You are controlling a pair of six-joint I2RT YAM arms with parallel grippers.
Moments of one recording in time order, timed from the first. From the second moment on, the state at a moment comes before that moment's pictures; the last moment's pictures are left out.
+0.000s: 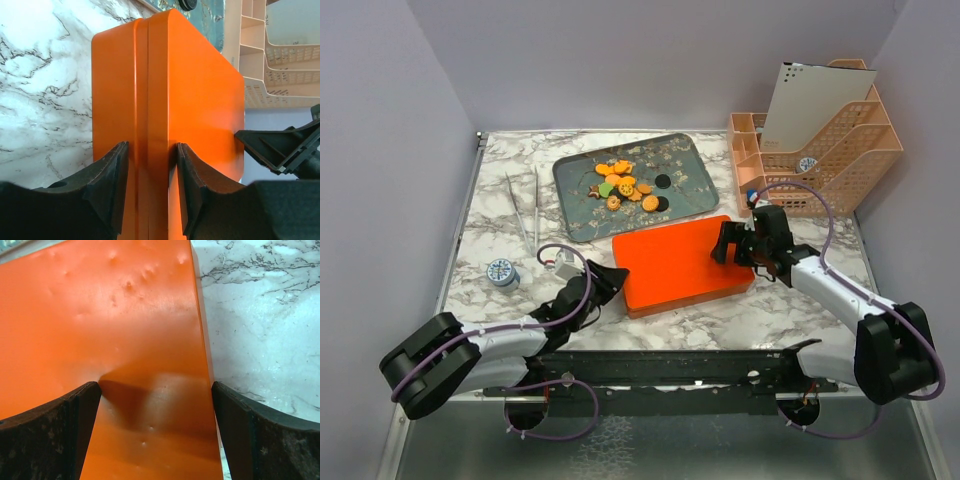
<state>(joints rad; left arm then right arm) -0.85 1.12 0.13 0.60 -0.39 -1.28 0.32 1.23 0.65 -0.21 -0.07 0.38</state>
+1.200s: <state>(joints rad) -0.86 1.08 0.12 0.53 -0.47 -1.30 0.34 1.14 0.65 -0.23 -0.06 0.37</state>
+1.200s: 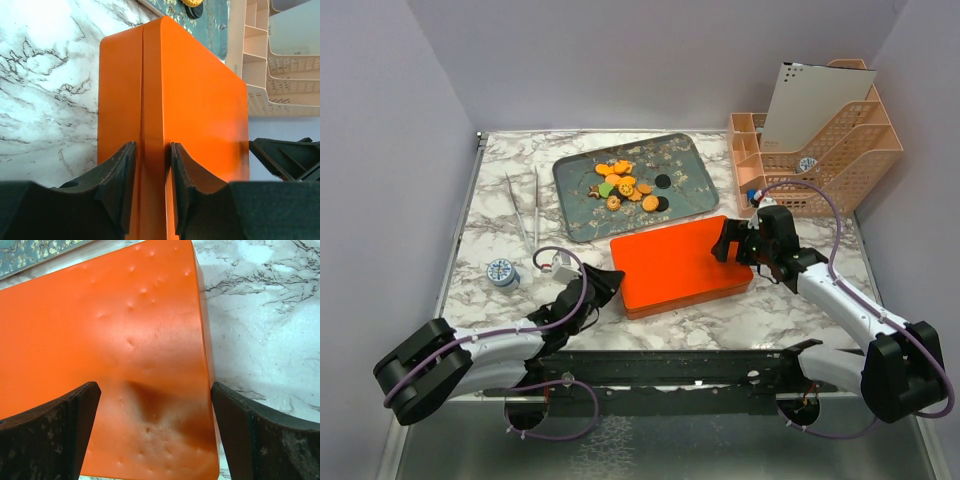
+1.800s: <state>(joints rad) -0.86 0.77 0.17 0.08 -0.46 -1.21 0.34 1.08 0.64 -0.22 -0.07 0.37</state>
